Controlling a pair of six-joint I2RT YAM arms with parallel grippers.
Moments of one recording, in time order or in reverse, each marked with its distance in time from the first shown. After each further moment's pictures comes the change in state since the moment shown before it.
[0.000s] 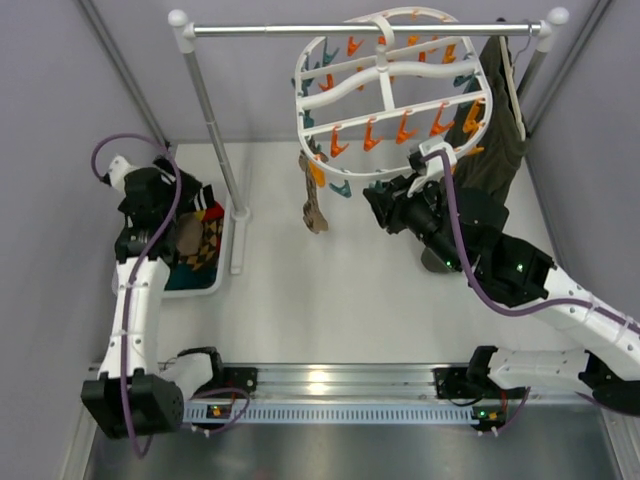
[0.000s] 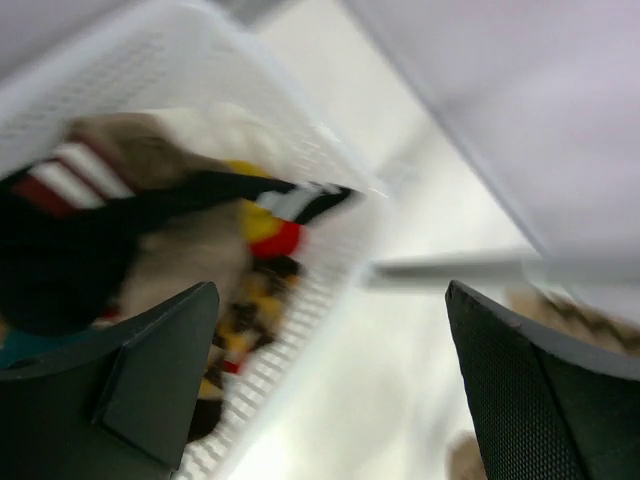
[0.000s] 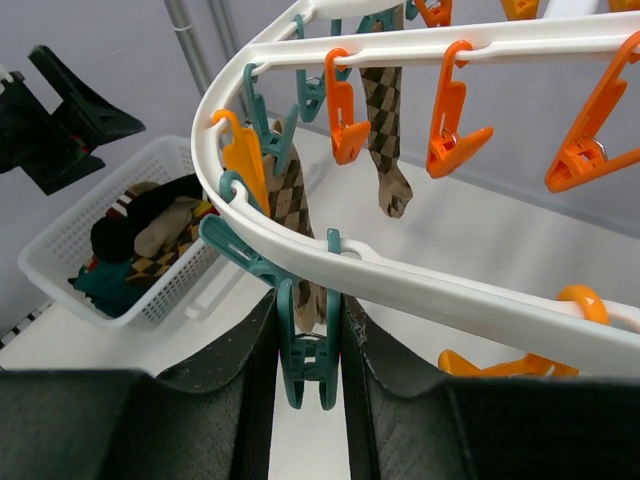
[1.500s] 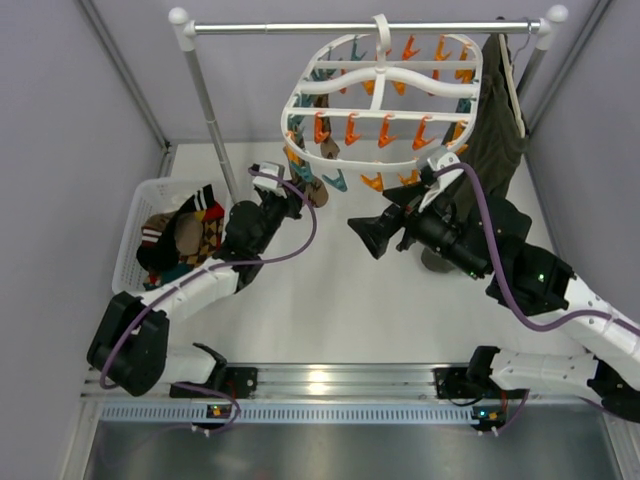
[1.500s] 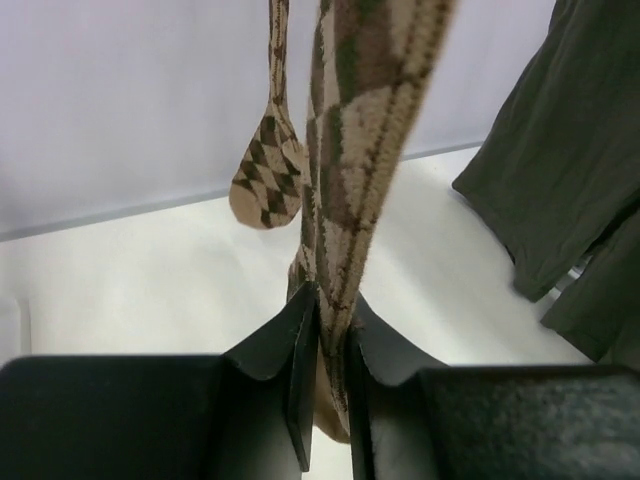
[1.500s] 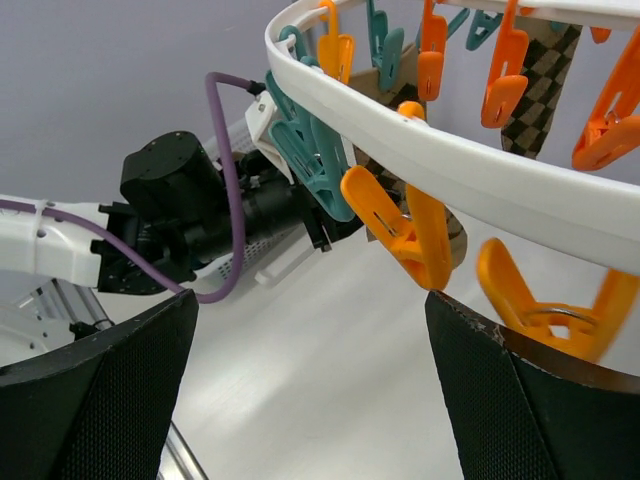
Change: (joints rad) left arm -0.679 0.190 -0.399 1.178 0.209 0.589; right arm -0.006 -0.084 -0.038 -0.034 -0.216 0.019
